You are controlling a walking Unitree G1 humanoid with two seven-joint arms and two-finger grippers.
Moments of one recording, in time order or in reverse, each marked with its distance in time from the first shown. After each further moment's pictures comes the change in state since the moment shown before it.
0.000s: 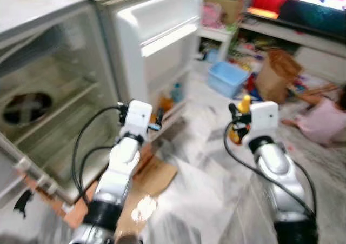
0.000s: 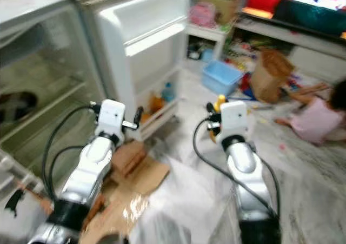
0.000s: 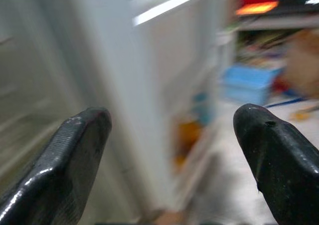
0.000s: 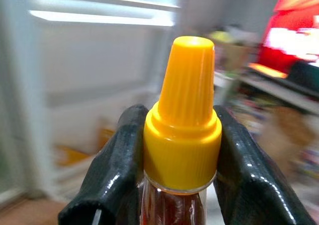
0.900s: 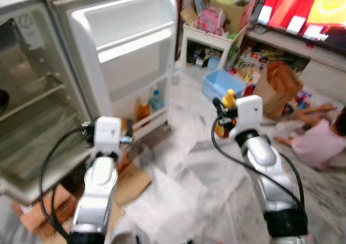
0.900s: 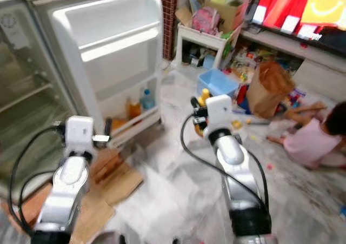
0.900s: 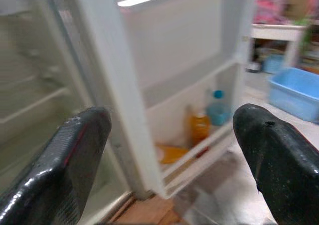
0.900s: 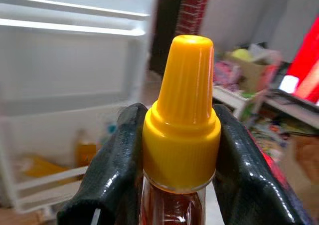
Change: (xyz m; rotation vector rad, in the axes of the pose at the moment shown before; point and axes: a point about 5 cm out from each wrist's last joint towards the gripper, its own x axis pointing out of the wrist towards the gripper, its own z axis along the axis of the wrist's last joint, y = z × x) left arm -0.049 0.043 -0.015 -0.021 0.066 0.282; right arm 0.015 0.004 0.006 0.011 -0.053 0.031
